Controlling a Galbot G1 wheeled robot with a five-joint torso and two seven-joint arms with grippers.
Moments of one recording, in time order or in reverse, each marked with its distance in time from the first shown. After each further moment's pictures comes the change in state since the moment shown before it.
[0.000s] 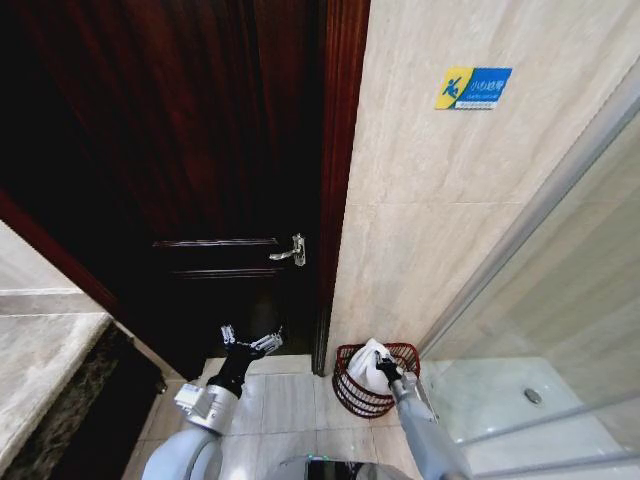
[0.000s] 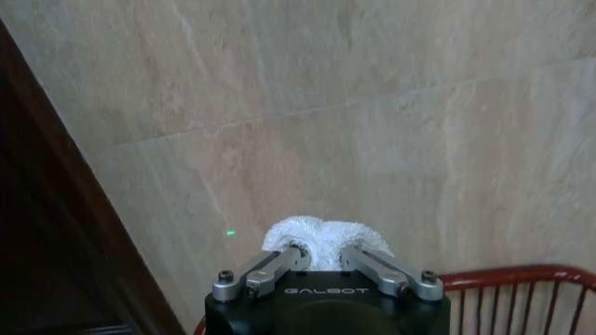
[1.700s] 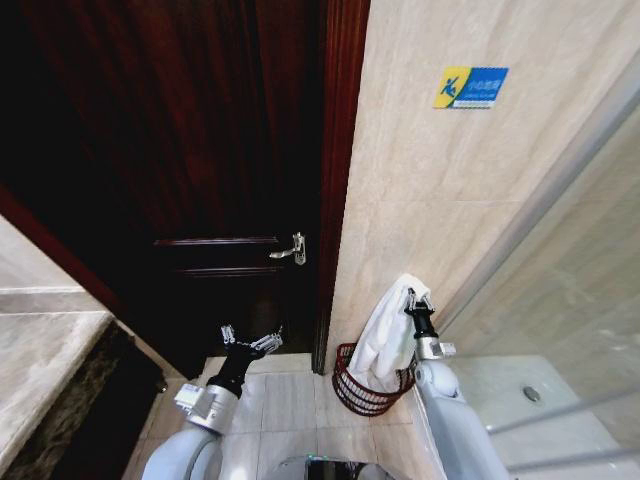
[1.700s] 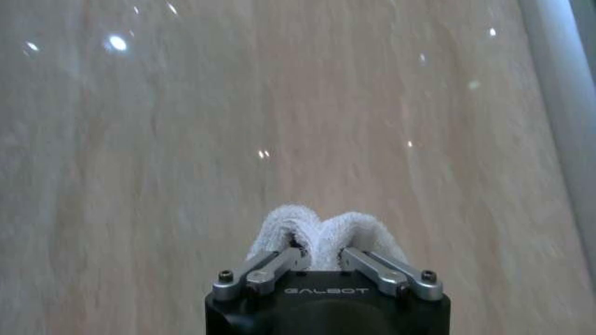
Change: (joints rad) left arm 0.000 0.000 0.000 0.000 0.000 0.000 0.000; right arm -0.253 -0.096 0.009 0.815 0.119 0.162 0.215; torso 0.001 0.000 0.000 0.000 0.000
